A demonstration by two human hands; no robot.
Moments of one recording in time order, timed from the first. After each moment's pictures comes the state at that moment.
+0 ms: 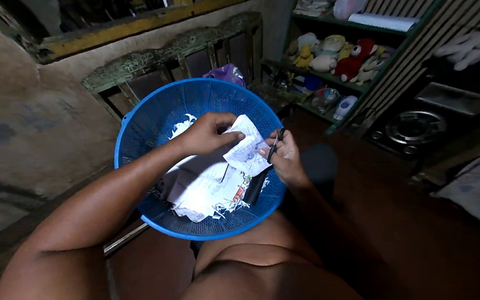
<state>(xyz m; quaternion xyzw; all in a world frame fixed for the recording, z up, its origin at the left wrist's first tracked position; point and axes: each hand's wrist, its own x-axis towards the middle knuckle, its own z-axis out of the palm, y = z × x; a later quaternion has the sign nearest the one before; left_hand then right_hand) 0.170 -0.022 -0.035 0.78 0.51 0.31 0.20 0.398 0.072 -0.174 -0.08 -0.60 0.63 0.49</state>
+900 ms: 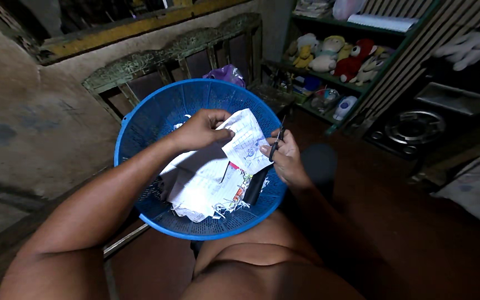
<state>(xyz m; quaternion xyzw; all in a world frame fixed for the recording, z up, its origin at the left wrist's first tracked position) 0.164 -0.027 -0.024 0.70 0.55 0.34 0.30 0.398 0.075 -0.175 -0.09 -0.57 0.65 0.50</state>
